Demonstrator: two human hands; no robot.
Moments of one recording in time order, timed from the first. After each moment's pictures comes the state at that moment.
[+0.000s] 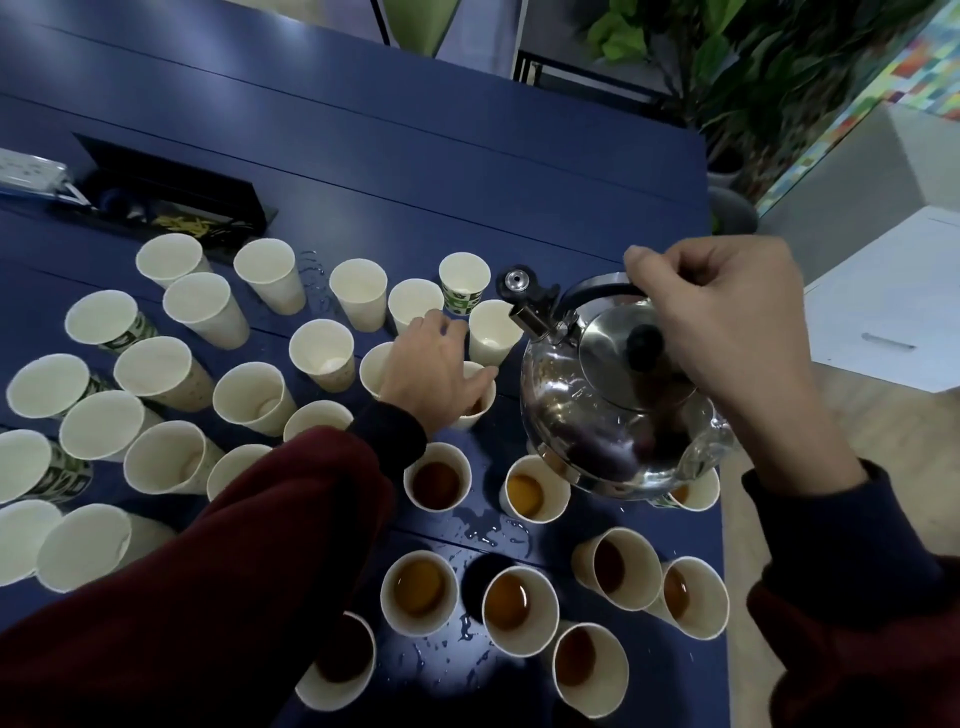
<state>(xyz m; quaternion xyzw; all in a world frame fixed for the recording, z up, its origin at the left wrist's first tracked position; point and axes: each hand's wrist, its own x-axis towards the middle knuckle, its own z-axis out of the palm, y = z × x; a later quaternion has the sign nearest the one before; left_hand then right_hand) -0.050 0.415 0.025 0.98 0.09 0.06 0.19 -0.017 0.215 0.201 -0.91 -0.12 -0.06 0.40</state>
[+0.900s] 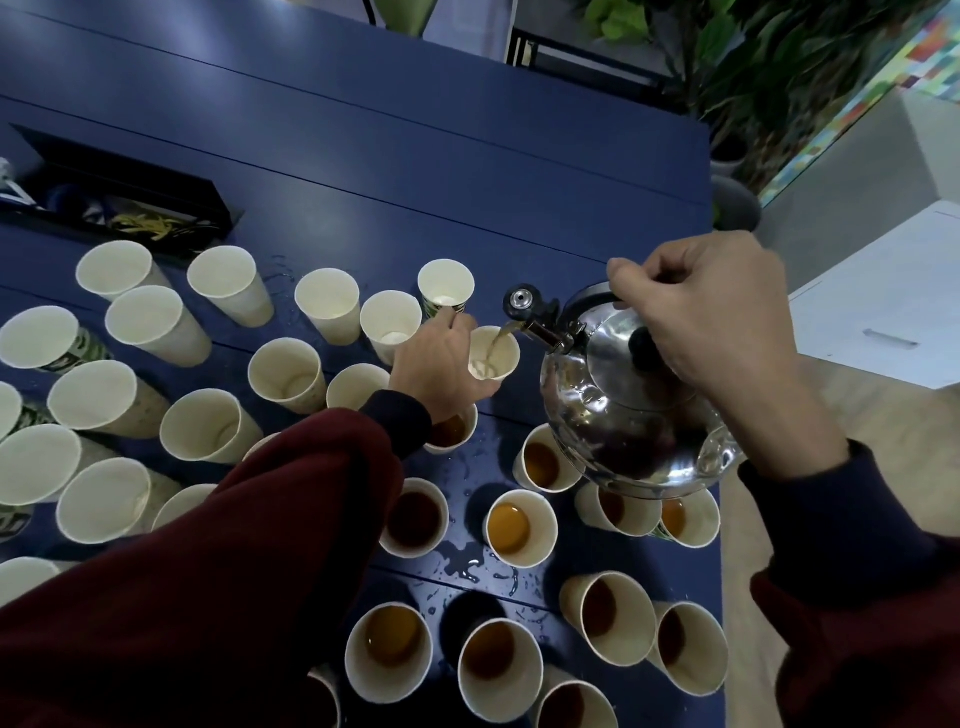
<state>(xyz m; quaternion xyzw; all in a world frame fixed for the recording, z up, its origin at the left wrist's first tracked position) 0.010 0.407 -0.001 0.97 0.07 0.03 0.24 0.043 0.218 0.180 -0.95 -0.11 -0.04 0.29</state>
